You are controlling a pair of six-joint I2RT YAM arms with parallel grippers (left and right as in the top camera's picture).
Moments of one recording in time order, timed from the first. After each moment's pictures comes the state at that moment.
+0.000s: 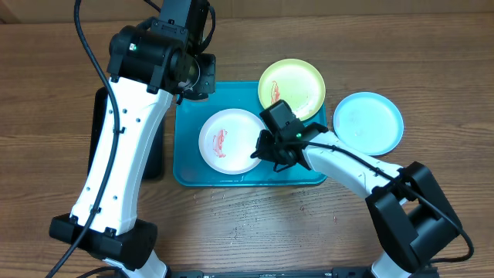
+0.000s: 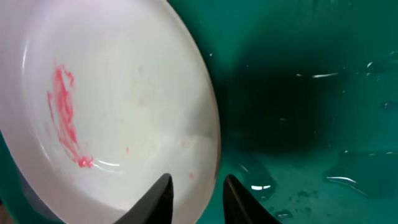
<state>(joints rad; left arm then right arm) -0.34 1.80 2.16 -1.48 -0.12 -0.29 0.62 1.82 1.13 -0.49 -0.12 0.82</state>
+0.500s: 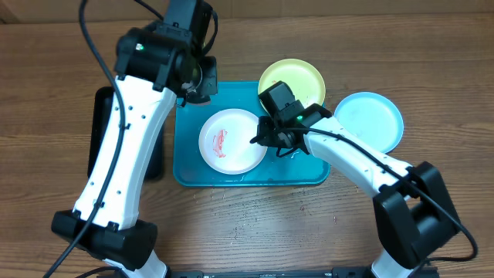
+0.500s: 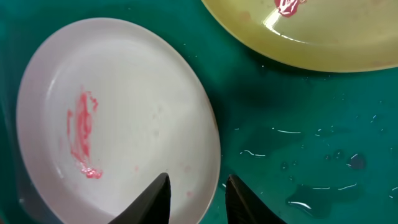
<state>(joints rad) -0.34 1.80 2.08 -1.44 -0.12 -0.36 0.59 1.84 1.28 -0.62 -0.05 0.66</state>
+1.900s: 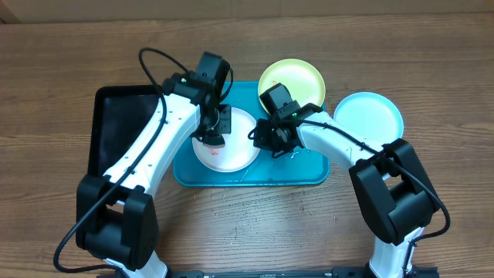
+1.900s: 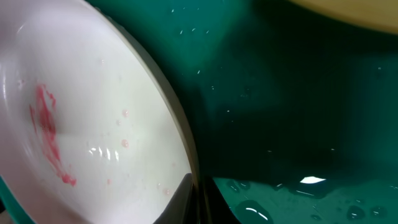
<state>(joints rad) -0.36 1.80 1.46 -1.04 -0.01 -0.37 0.54 1.99 1.28 -0.53 -0.26 0.72</state>
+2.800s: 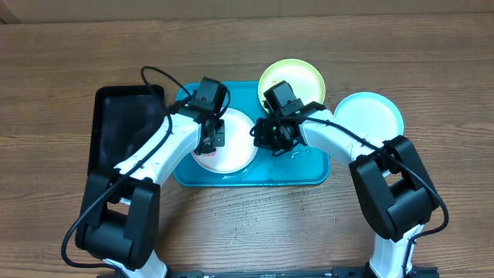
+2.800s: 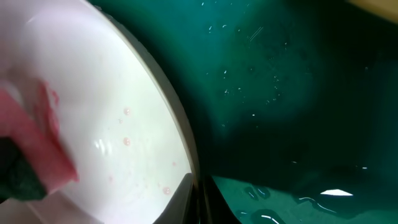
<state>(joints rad) -0.34 1.80 1.18 -0.71 -0.16 -0.37 0.52 2.00 1.28 -0.50 -0.36 0.66</state>
